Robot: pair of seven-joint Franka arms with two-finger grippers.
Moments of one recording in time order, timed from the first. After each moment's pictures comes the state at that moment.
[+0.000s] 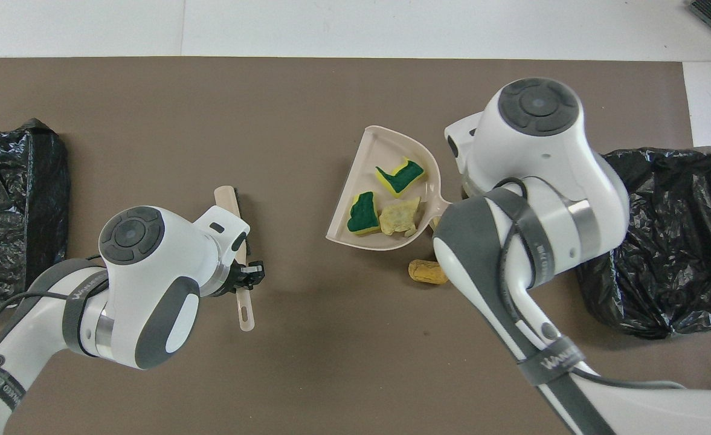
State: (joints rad) left arm -0.39 -0.01 -0.05 -2.24 -0.18 2.11 -0.49; right arm 0.35 0.24 -0.03 -1.61 -0.04 1.68 -0.83
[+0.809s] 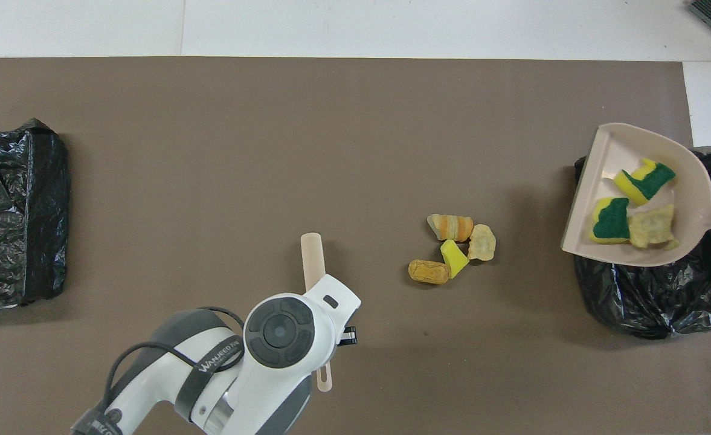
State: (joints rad) left arm -0.74 -0.04 -0.08 -2.25 -0.18 2.13 -0.75; right arm -0.27 0.10 -0.05 -1.60 -0.17 1.55 -1.46
